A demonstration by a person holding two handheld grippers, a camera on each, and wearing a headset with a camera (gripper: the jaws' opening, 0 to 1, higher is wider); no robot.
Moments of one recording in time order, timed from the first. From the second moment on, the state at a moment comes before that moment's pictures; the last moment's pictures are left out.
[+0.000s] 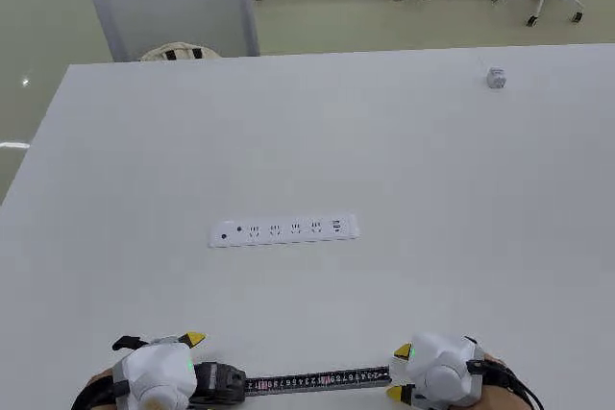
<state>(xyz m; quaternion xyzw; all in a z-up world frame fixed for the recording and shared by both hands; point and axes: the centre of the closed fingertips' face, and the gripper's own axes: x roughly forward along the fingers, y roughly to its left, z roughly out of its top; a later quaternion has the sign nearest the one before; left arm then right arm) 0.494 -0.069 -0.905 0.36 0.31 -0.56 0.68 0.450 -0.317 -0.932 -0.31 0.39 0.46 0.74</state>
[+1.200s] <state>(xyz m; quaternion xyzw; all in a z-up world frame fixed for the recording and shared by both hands) 0.470 -0.040 -0.851 0.17 0.33 -0.39 0.84 0.416 -0.313 -0.869 -0.15 0.38 0.31 0.86</state>
